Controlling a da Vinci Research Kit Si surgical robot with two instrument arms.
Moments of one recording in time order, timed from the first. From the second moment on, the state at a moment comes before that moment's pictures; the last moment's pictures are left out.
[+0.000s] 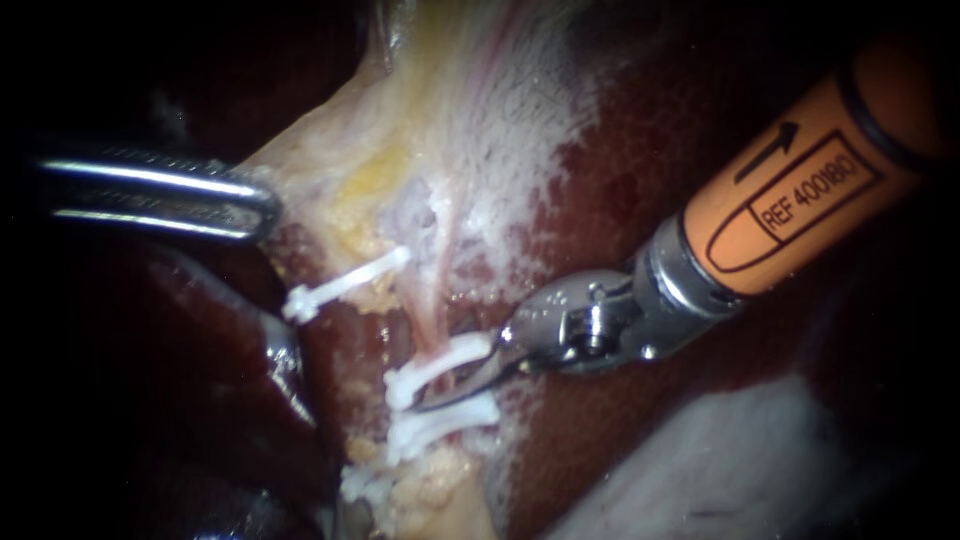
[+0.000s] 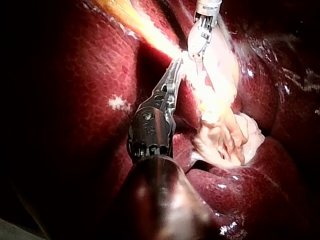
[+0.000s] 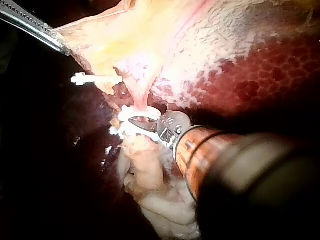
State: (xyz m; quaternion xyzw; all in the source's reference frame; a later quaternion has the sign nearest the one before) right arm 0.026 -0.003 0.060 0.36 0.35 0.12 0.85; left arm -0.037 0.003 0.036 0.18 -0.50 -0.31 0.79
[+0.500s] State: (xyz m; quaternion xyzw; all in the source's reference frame) right arm 0.026 -0.003 0.060 0.36 0.35 0.12 0.85; left arm -0.037 0.003 0.036 0.18 -0.50 -0.31 0.79
